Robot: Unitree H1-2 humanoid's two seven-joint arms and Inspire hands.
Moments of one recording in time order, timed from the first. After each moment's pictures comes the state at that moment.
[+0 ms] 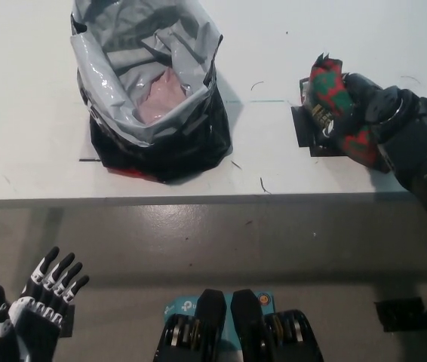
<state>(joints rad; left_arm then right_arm) 0.17 0.21 0.09 -0.06 -0.07 -0.43 -0.15 -1.23 -0.21 0.36 1.39 -0.38 0.22 0.15</state>
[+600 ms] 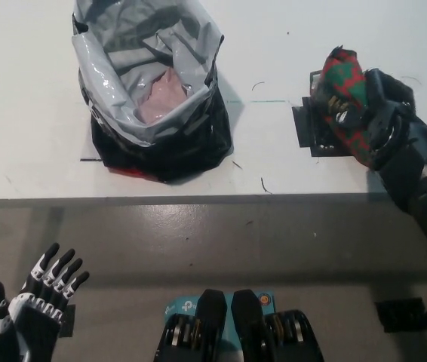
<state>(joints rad) 0.15 0.21 0.09 -0.06 -0.07 -0.43 -0.15 -1.17 -0.20 0.35 1.40 -0.42 0.18 -0.23</state>
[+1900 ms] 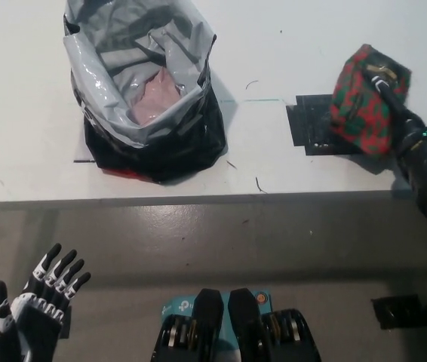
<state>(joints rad) 0.15 0.21 0.09 -0.05 -0.07 -0.42 -0.15 -1.13 -0.19 -0.82 1.34 0.24 0.24 -0.03</state>
